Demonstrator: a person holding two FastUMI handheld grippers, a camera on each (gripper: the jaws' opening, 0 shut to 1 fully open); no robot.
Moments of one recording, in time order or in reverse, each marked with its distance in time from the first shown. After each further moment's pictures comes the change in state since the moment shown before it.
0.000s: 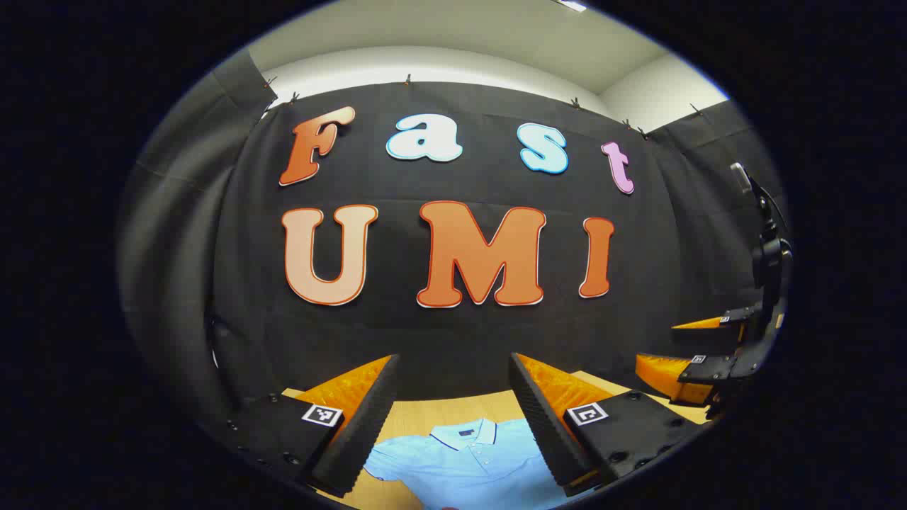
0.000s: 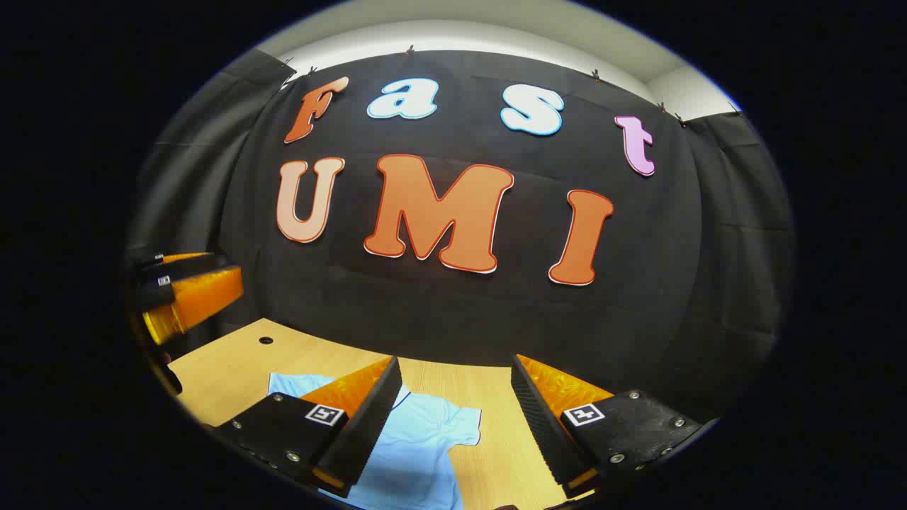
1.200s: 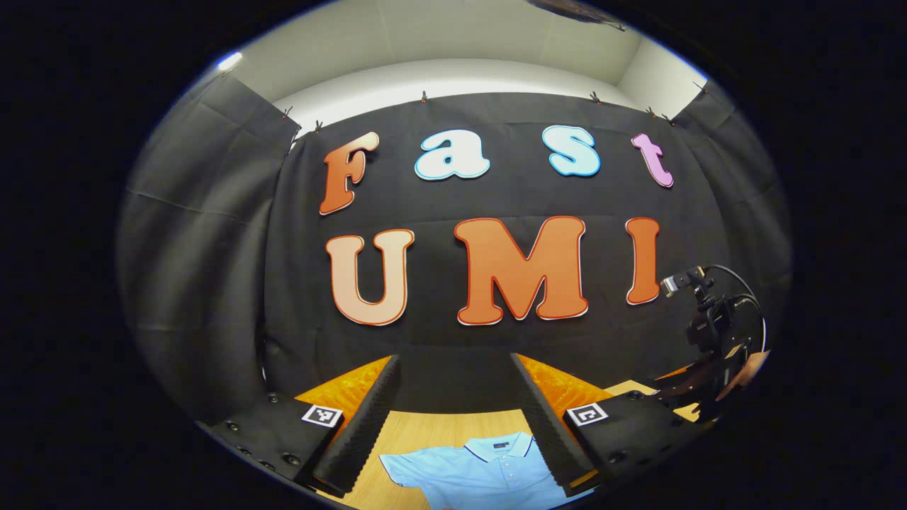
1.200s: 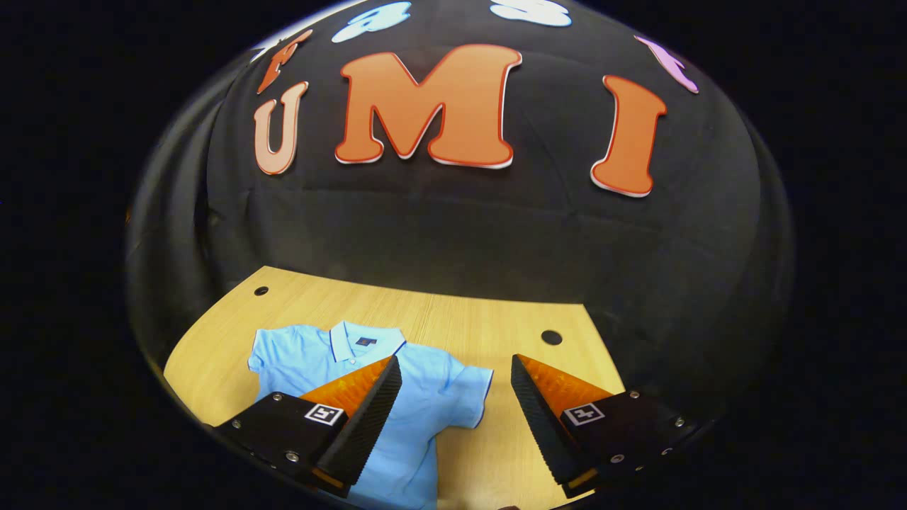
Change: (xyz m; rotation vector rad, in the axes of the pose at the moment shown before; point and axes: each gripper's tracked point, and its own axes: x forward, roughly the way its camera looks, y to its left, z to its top) left arm 0.005 -0.003 0.017 0.087 -0.035 0.237; right arm 0.134 -0.029 -0.116 0.091 0.453 0.166
